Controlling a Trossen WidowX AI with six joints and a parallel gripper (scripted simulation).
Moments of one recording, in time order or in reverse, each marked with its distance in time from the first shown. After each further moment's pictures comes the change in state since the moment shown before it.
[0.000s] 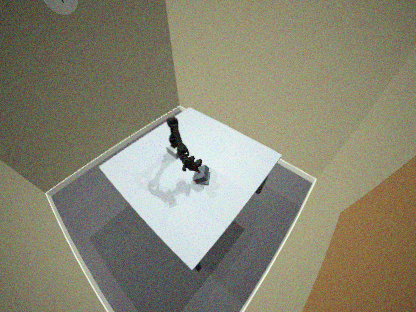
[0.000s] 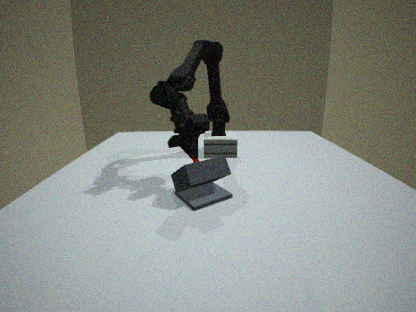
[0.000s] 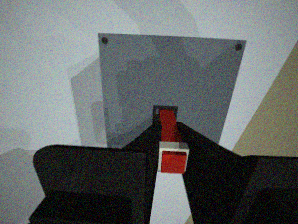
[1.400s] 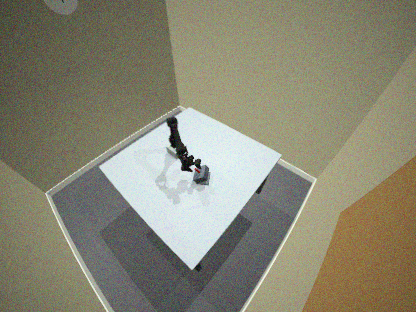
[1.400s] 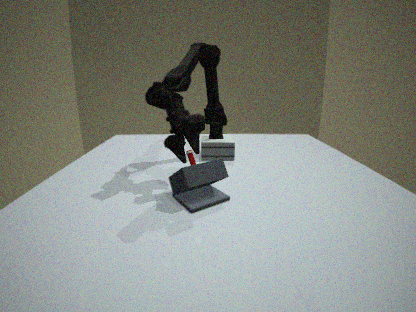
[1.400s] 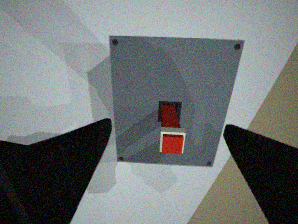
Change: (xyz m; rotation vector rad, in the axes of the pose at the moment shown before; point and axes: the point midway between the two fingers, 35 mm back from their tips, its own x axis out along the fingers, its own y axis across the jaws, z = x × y) arm -0.011 0.004 -0.001 0.011 -0.006 0.015
